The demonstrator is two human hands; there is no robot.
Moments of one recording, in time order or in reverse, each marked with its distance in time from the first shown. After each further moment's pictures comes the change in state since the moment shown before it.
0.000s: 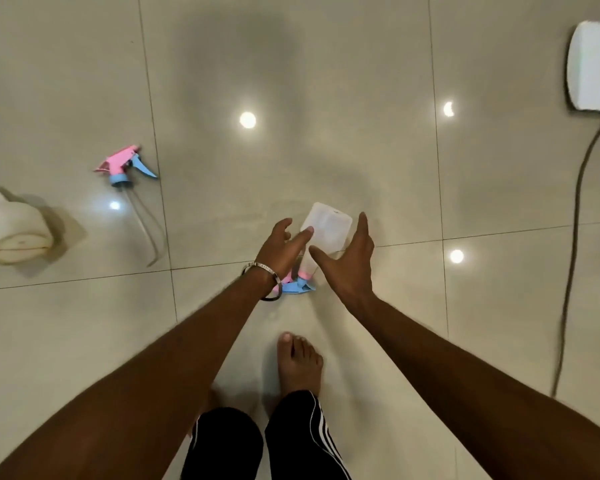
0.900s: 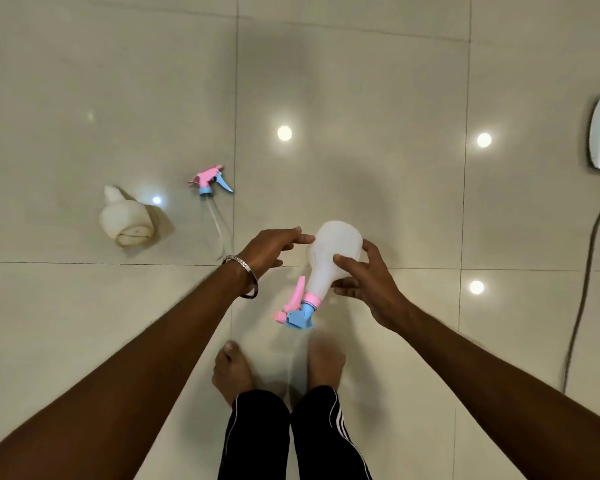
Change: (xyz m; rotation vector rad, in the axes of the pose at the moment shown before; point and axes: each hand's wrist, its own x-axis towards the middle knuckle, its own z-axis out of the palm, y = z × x) left_hand -0.086 0.049 -0.110 -0.018 -0.120 0.013; right_hand -0.040 -0.061 -0.025 0.416 -0.489 0.266
